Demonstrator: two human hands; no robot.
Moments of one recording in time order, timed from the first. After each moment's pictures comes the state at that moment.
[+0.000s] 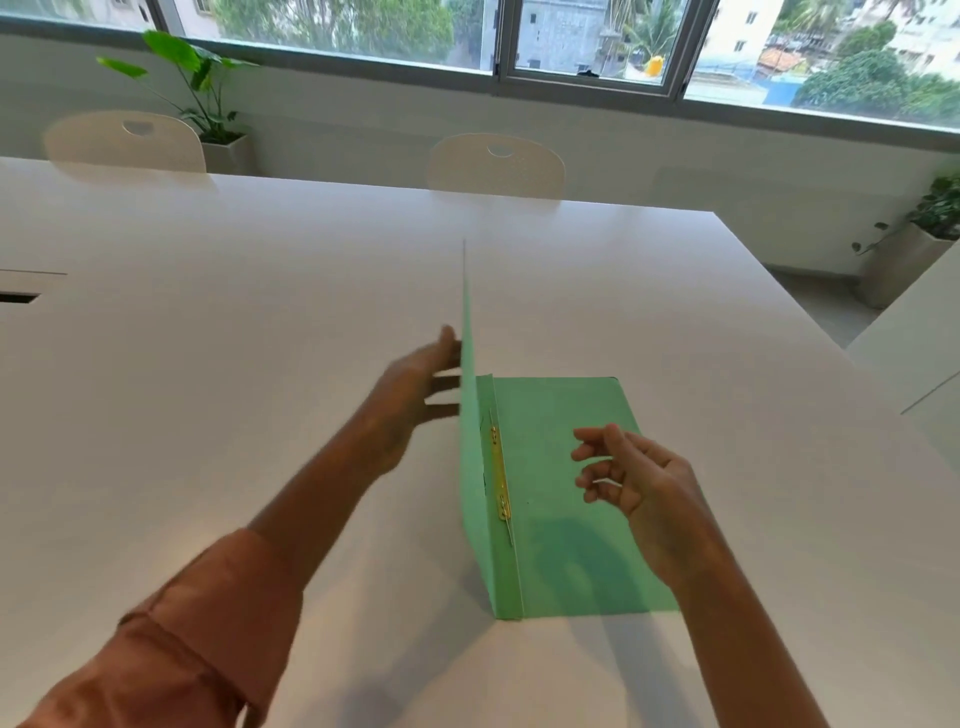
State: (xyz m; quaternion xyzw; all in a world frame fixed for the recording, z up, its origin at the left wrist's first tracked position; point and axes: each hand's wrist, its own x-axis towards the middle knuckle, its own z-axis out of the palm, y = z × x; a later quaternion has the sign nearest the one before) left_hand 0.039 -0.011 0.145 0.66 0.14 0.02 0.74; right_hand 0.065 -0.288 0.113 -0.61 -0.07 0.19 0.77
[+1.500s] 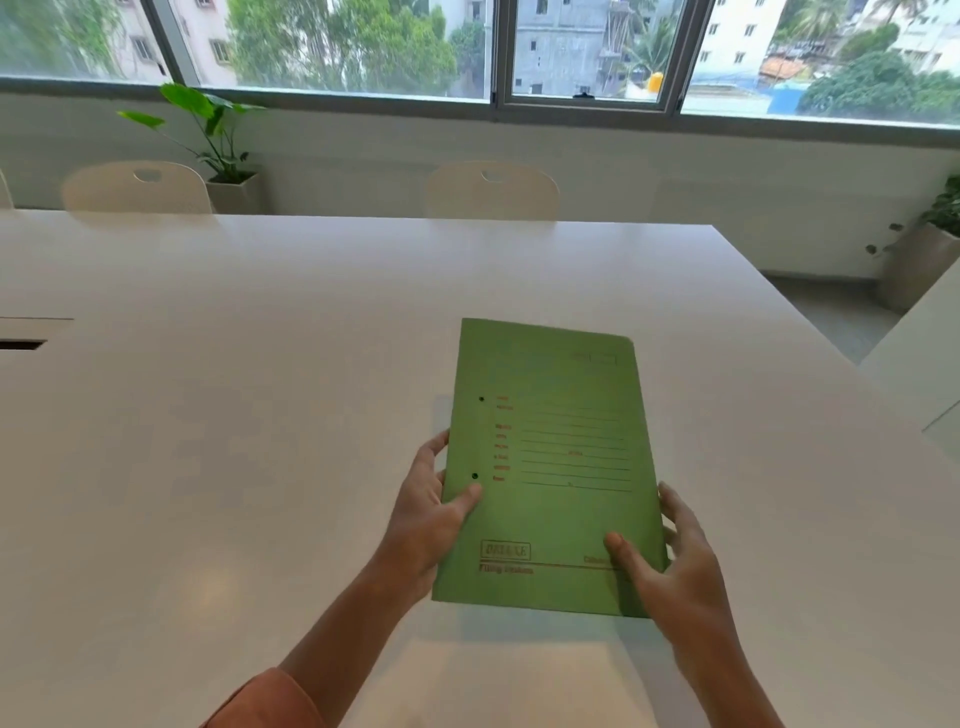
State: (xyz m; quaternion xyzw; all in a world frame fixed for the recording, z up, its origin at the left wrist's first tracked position) left_hand 0.013 -0.078 0.084 0.61 0.21 0.03 0.77; right_hand 0.058 -0.330 0.062 -0.81 0.02 0.05 0.58
